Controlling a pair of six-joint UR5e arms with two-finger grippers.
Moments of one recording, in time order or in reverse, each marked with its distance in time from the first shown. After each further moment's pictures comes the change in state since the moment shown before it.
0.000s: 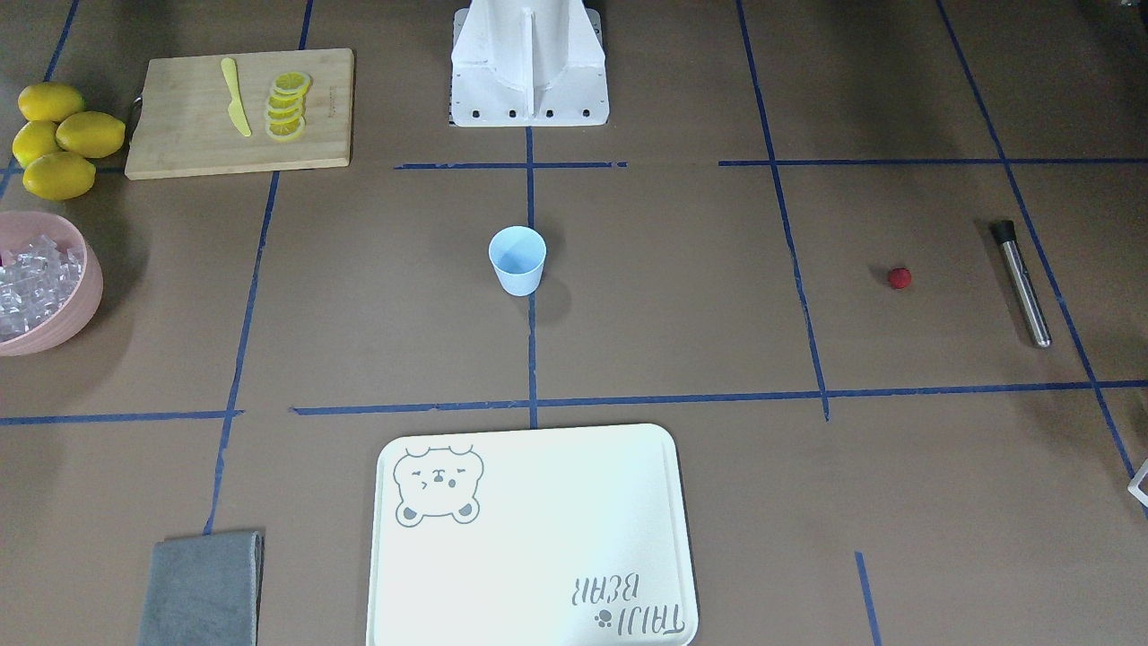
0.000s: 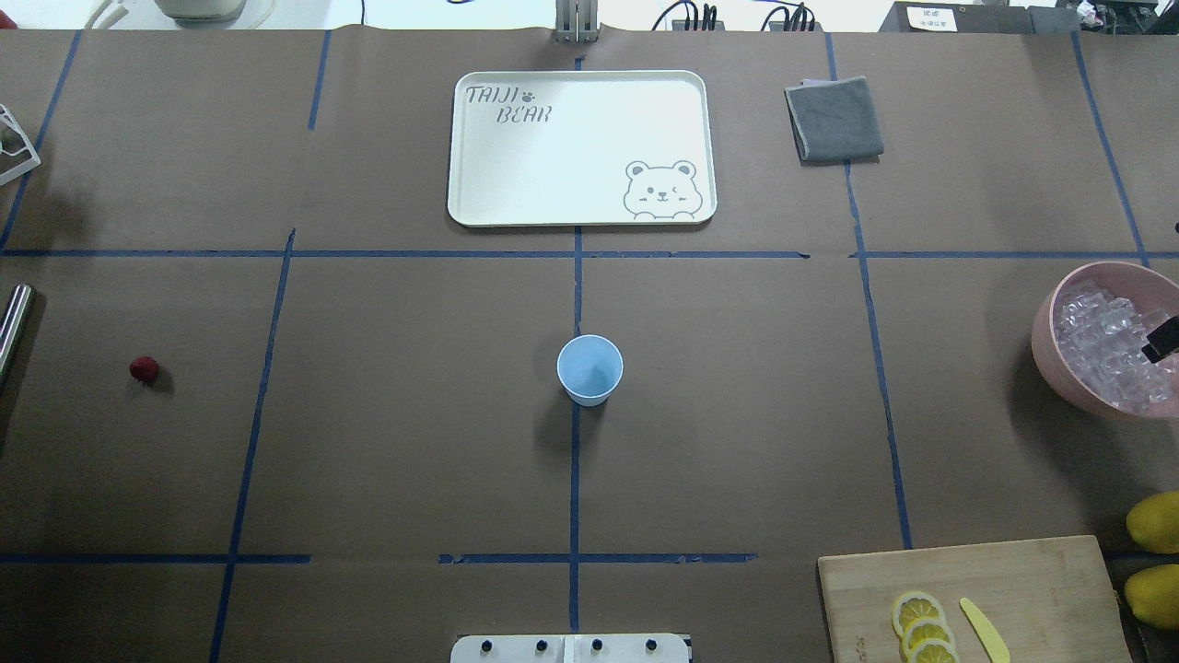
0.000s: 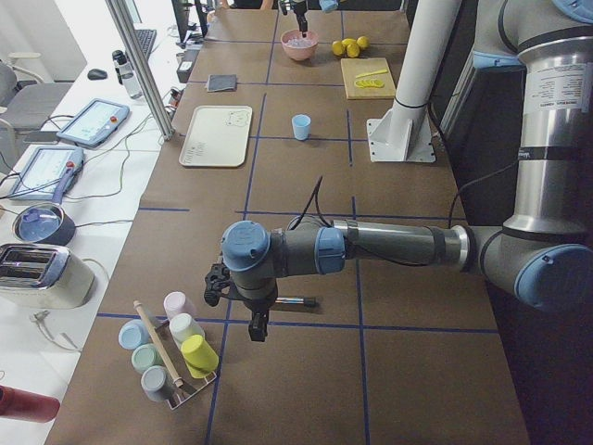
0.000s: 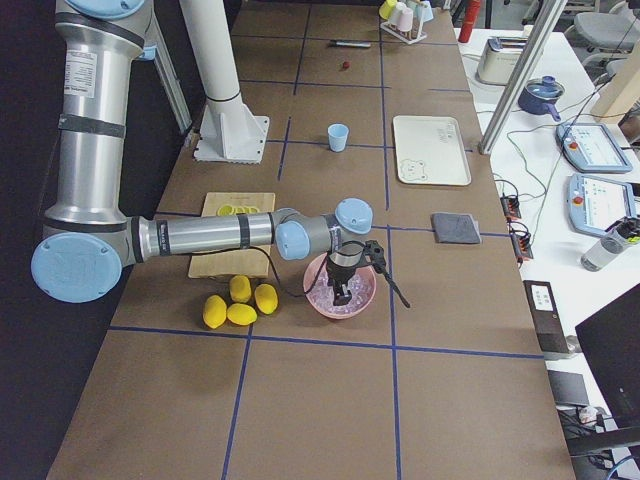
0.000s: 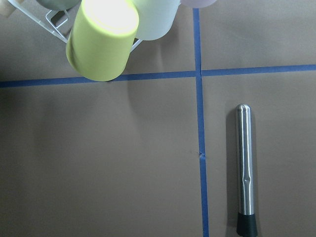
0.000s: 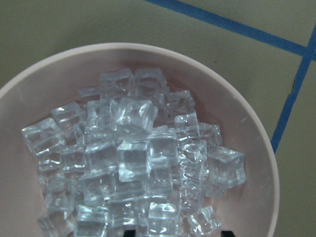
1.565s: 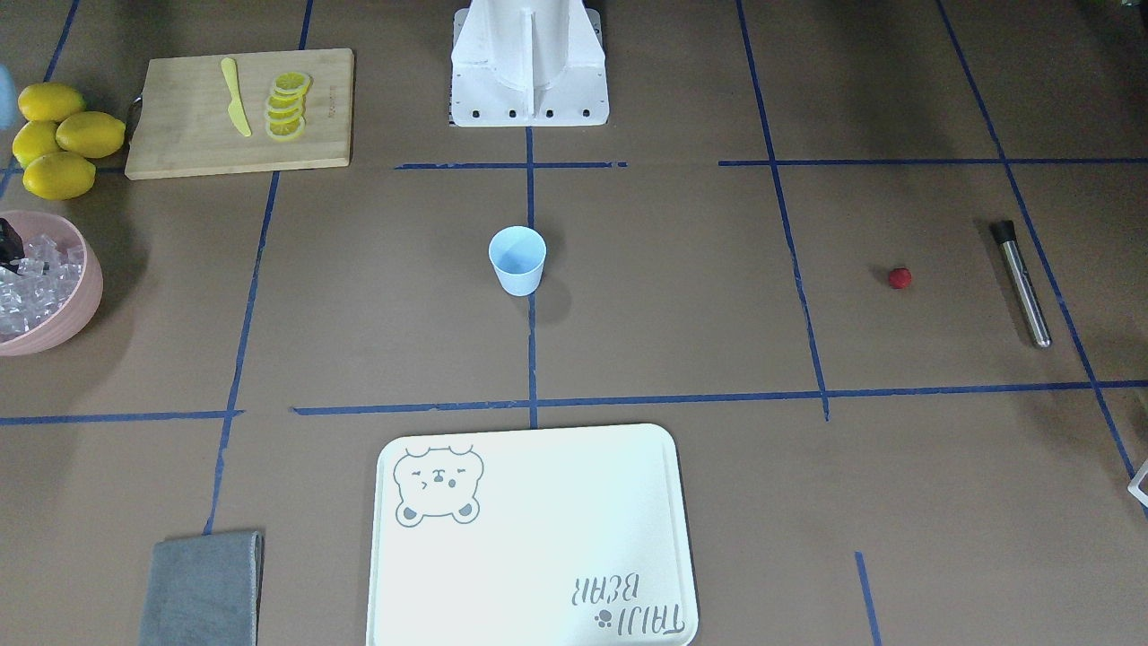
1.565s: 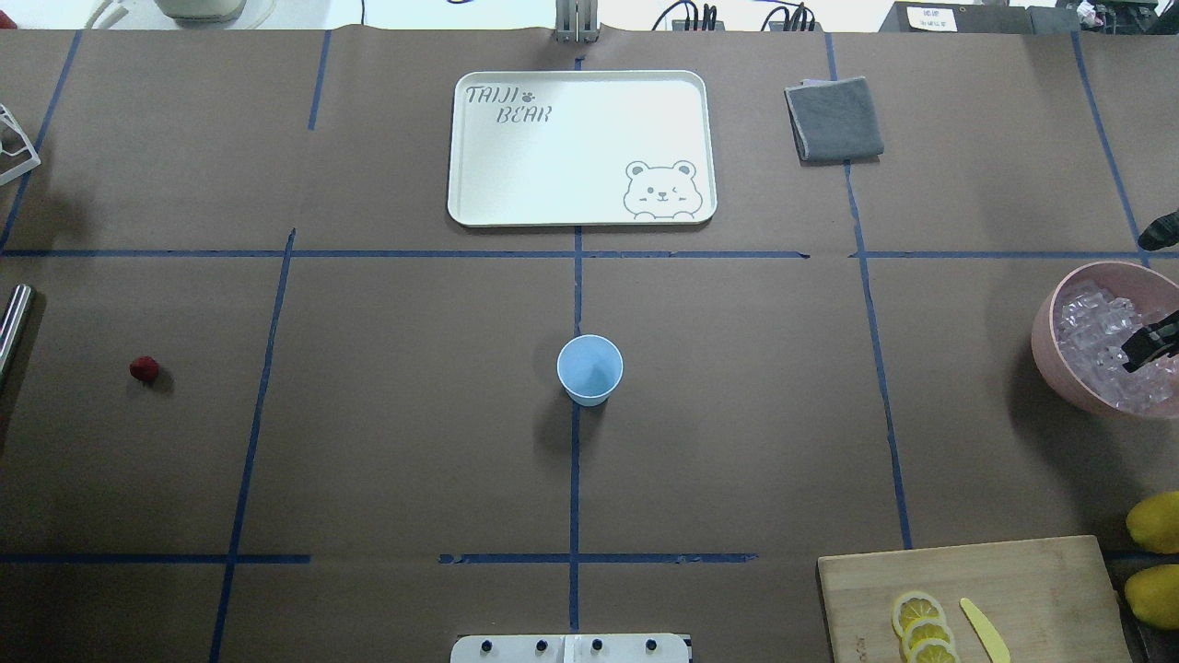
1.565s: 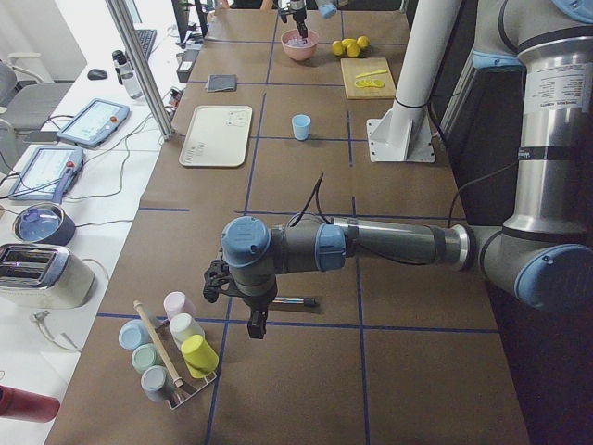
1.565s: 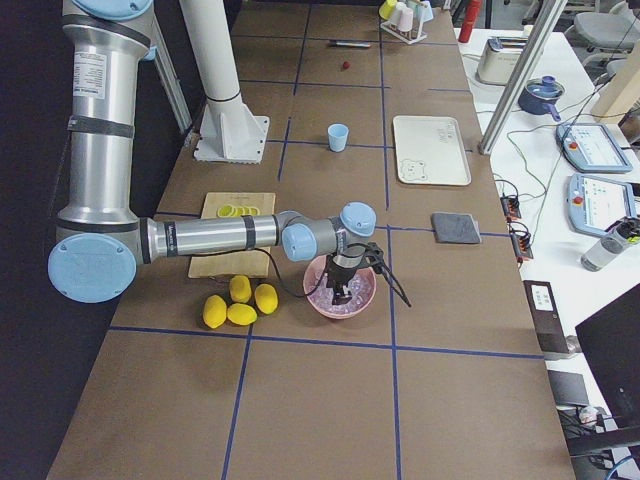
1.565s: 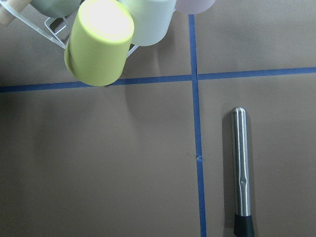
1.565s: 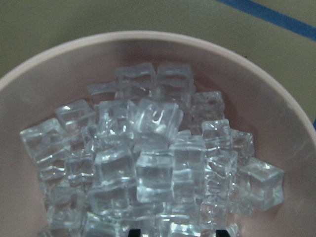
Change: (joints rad) left arm -0.003 -0.002 -0.008 0.002 0.000 -0.001; right arm -0.048 0.028 -0.043 0.001 0.004 -0.008
